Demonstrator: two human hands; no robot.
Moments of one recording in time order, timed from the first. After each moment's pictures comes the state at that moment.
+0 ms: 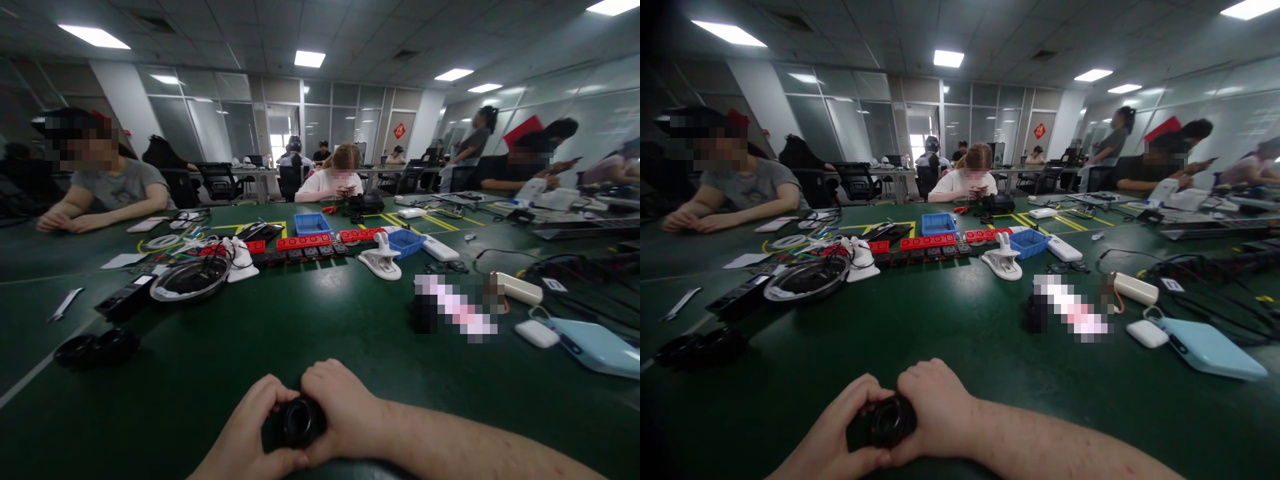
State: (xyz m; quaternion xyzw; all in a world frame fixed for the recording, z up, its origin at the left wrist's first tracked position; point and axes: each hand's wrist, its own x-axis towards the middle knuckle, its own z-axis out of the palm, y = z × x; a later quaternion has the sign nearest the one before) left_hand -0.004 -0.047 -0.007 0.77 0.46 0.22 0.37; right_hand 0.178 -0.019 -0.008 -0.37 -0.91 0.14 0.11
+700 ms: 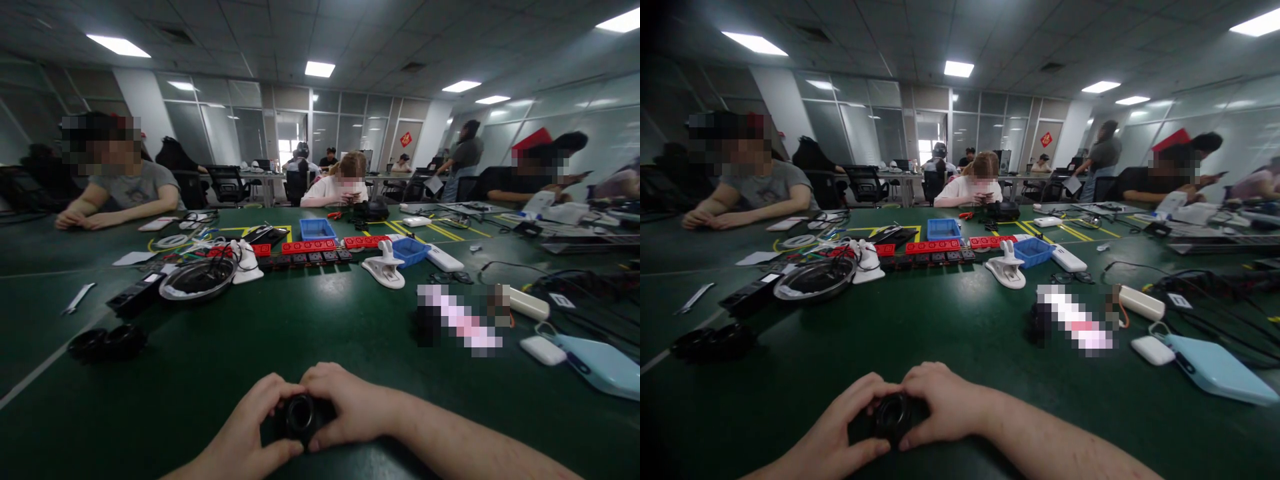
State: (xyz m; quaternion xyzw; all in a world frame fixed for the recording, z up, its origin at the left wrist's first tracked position) left_hand -0.010 -0.041 -0.007 0.78 0.40 0.25 0.40; right_hand 0.195 0.001 0.005 -0.24 -0.93 0.28 0.11
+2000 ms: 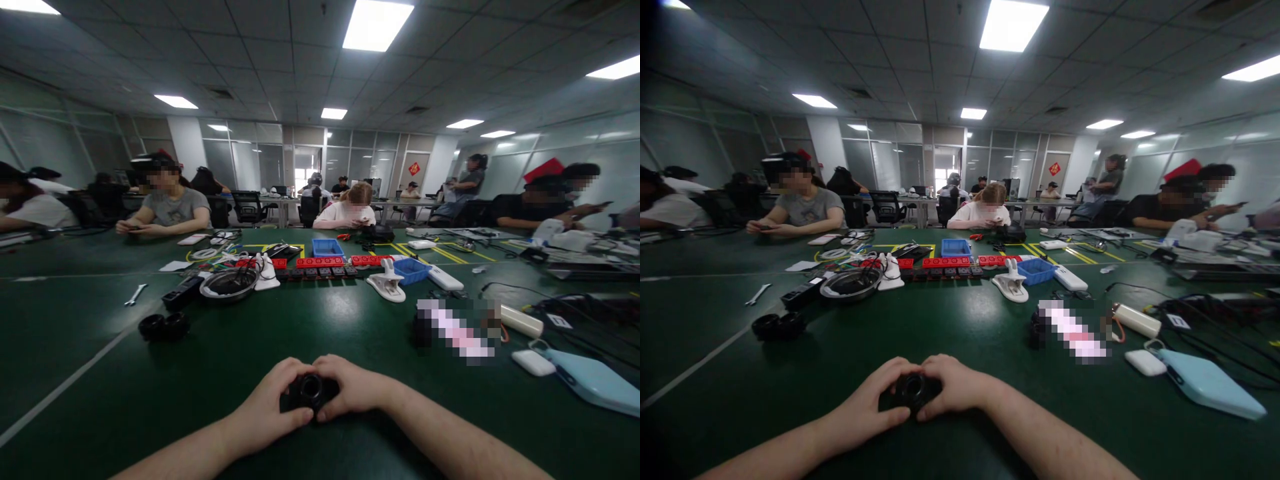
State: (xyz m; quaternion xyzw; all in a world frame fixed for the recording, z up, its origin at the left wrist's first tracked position) left_hand -0.004 -0.058 0.006 0.82 0.38 0.28 0.33; right_hand 0.198 -0.007 0.009 -0.25 -0.91 0.32 0.12
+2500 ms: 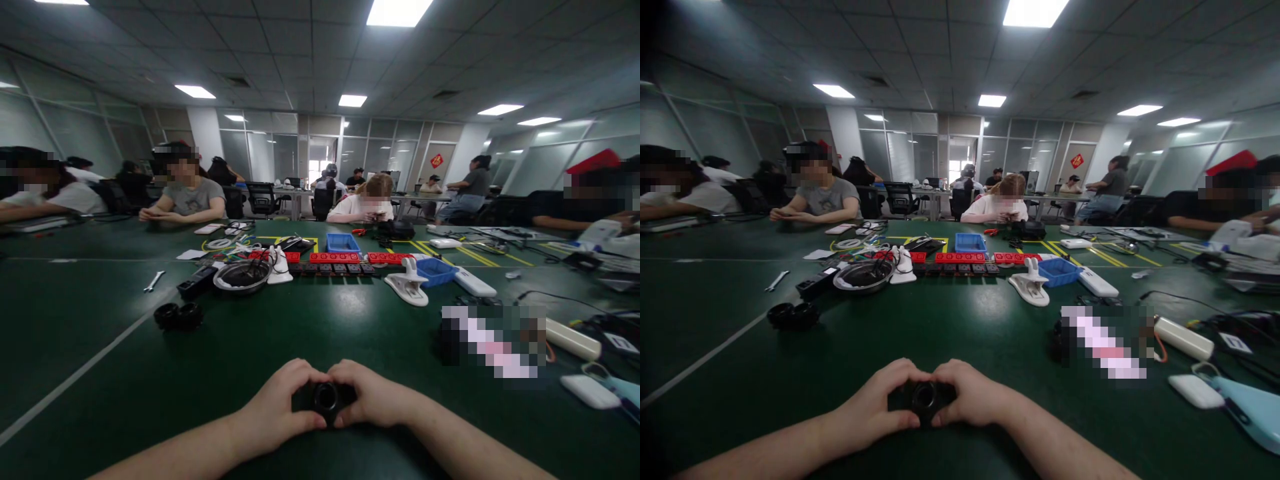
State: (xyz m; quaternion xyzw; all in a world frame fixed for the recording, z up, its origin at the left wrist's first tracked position) left_hand -0.008 -0.050 0.012 0.80 0.42 0.27 0.34; right_hand 0.196 -0.002 0.012 -0.27 -0.89 0.35 0.11
